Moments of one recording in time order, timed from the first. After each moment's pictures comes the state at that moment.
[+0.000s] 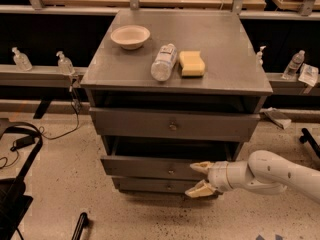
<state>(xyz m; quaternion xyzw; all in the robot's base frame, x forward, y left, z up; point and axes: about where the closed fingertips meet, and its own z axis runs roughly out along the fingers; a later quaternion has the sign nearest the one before) 0.516 -0.135 0.498 -0.55 0.72 0.24 0.37</state>
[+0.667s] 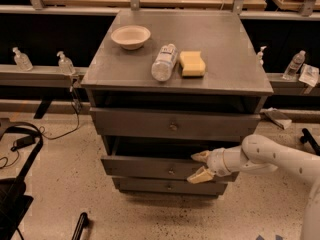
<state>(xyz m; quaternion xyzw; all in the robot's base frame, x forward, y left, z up) 0.576 -0.152 0.475 -0.55 0.73 0.23 0.34</state>
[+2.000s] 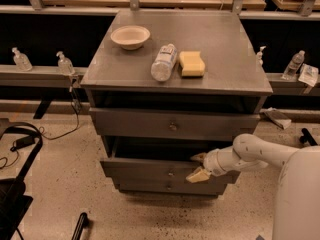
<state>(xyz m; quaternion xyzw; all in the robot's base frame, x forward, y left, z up) 0.591 -0.154 0.430 -0.55 0.76 0.22 0.29</state>
